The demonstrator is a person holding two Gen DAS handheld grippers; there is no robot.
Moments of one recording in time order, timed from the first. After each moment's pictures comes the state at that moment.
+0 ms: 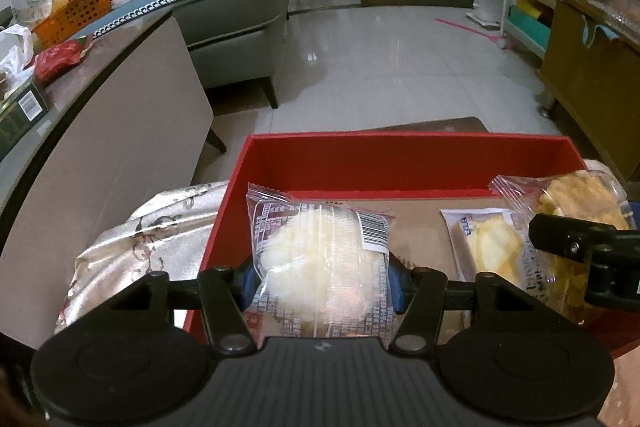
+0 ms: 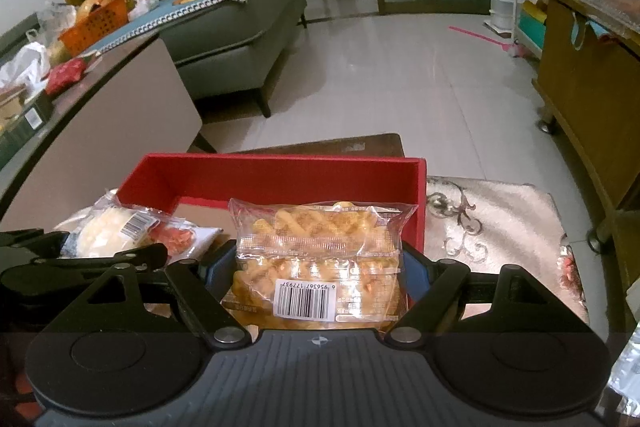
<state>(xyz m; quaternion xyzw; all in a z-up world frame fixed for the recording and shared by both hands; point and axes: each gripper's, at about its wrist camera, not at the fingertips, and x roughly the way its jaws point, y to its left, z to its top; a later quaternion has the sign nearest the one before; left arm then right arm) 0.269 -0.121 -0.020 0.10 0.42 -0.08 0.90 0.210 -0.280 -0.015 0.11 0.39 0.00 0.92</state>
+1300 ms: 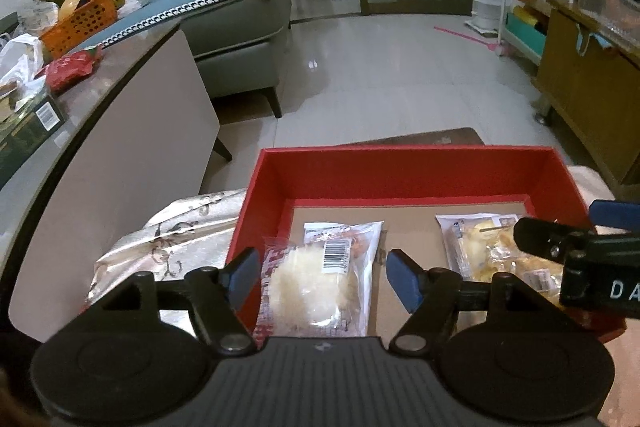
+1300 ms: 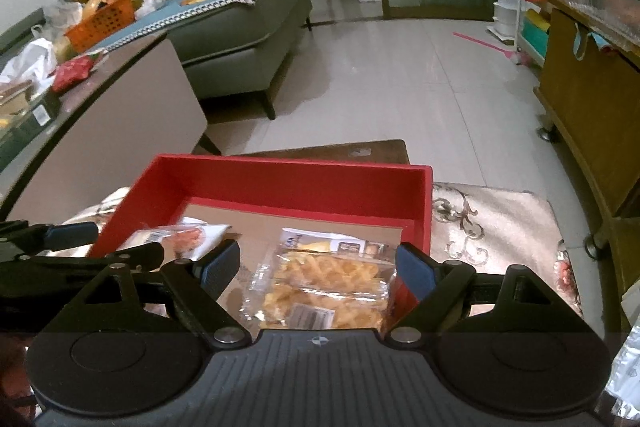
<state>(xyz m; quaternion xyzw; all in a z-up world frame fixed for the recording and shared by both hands) 0.253 -0.111 0.005 0.10 0.40 -0.08 0.91 0.202 -0.270 -0.001 0.10 0.38 0.00 0.92</state>
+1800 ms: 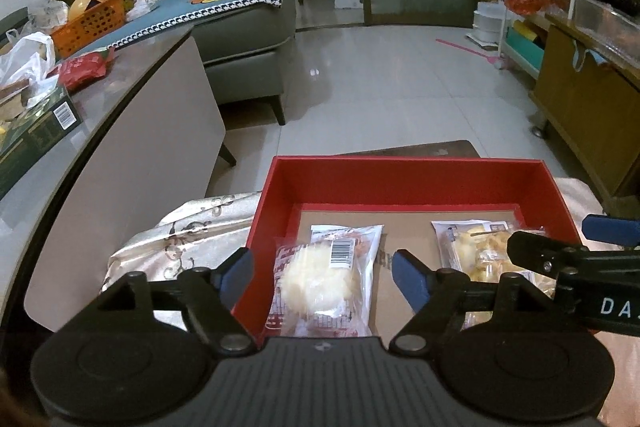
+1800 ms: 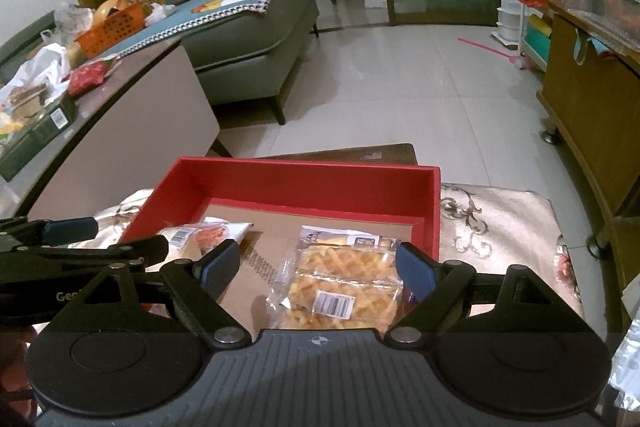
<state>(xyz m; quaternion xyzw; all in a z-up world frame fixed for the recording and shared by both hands) 0.239 -0.103 0.020 0.09 0.39 -0.08 0.91 0.187 -0.263 0.010 0.10 0.37 0.01 0.92</state>
